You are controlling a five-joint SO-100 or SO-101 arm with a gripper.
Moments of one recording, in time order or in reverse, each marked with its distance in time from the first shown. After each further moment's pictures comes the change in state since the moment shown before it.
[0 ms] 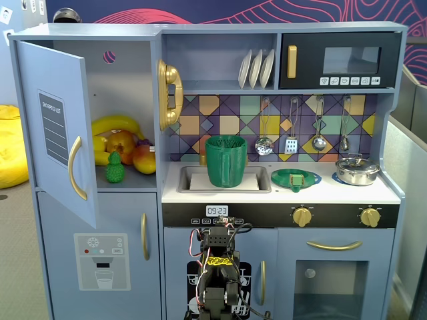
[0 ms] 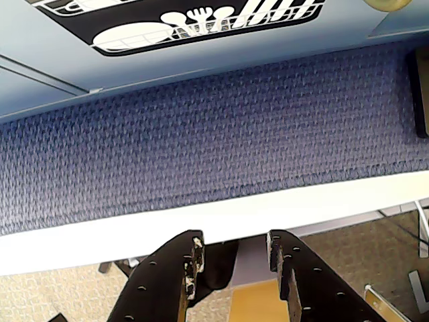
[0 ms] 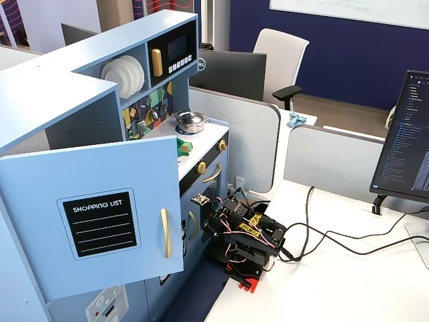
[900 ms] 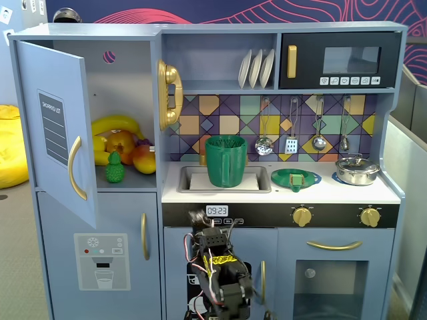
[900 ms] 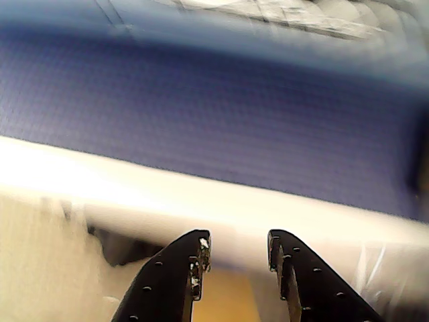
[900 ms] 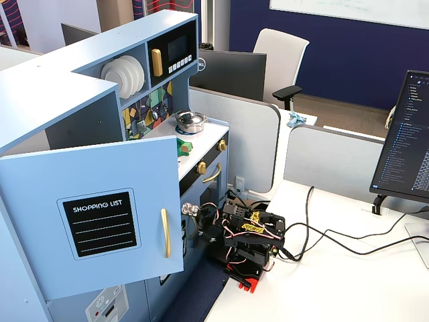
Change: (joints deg) arm -21.1 -2.4 0.6 -23.4 -9.4
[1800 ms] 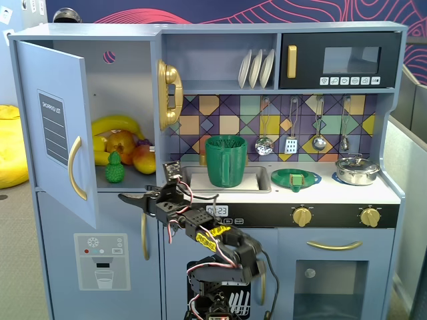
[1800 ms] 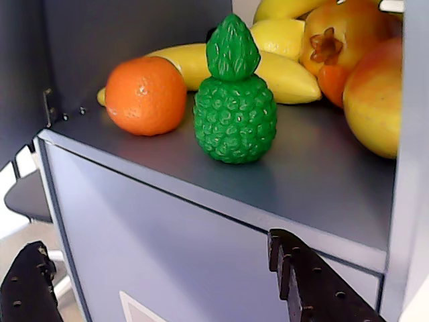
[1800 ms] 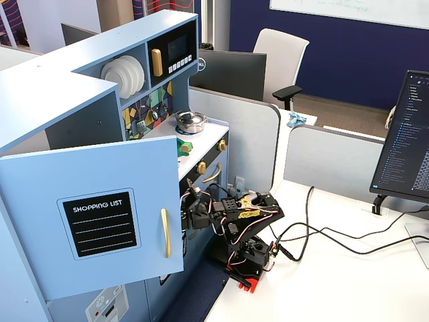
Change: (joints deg) arm -23.9 -27.9 -20.4 -60.6 6.0
